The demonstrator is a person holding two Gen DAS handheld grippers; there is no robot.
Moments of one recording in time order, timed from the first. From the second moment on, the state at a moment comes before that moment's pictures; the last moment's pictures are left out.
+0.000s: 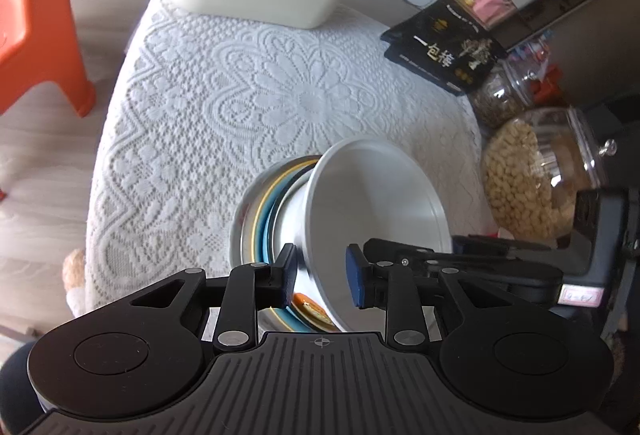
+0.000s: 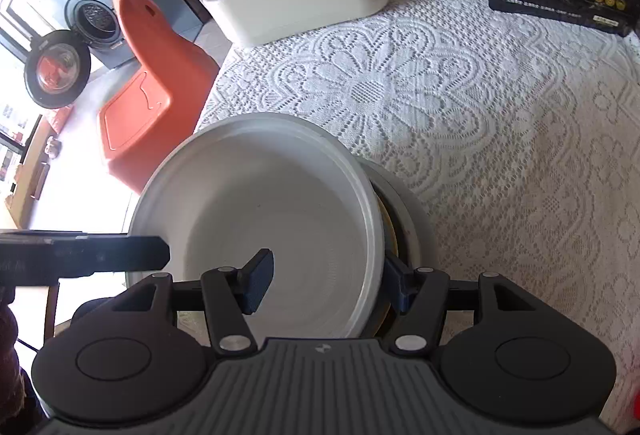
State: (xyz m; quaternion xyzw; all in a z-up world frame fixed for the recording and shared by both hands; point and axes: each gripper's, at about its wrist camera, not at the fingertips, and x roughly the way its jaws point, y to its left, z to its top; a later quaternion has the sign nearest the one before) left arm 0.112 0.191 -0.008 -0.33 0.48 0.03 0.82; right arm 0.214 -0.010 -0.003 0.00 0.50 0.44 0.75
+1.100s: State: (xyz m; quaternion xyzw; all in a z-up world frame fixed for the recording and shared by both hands) left arm 0.111 0.197 -0.011 -0.34 0.48 0.02 0.81; right arm 0.203 -0.027 0.016 0.01 0.45 0.44 0.78
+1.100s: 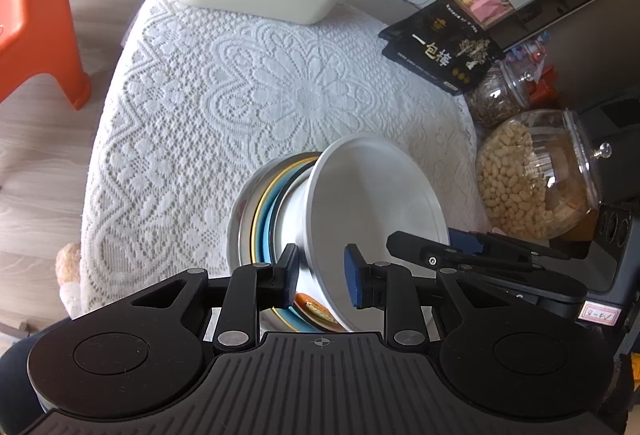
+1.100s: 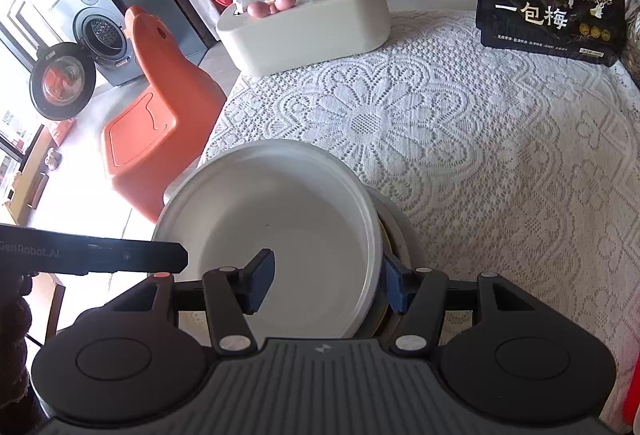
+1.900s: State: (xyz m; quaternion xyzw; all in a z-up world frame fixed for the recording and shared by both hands) left arm 0.114 0.187 -0.010 -0.30 0.49 0.03 0.82; right arm 0.194 -0.028 0.023 -0.01 0.44 0.45 0.78
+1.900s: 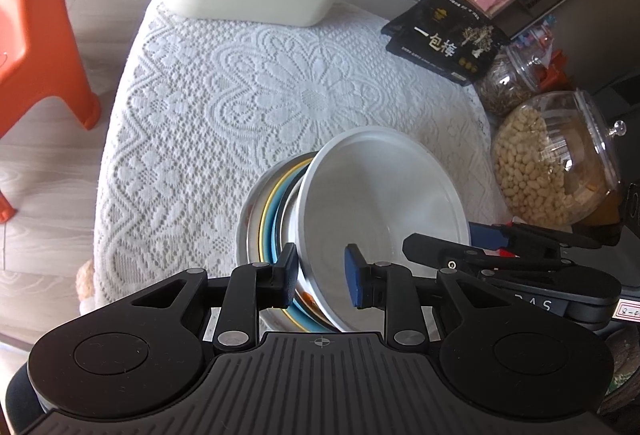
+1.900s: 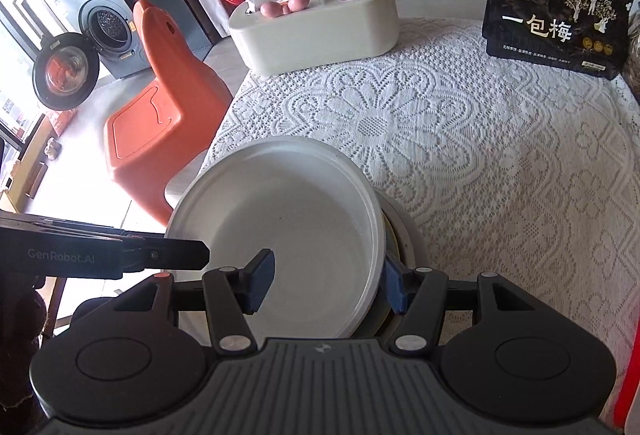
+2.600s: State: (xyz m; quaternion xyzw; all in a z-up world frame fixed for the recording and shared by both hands) left arm 0.109 0.190 -0.001 -0.30 0.48 0.03 0.83; right arm 0.194 -0.028 0.022 -0.01 0.45 0.44 0.78
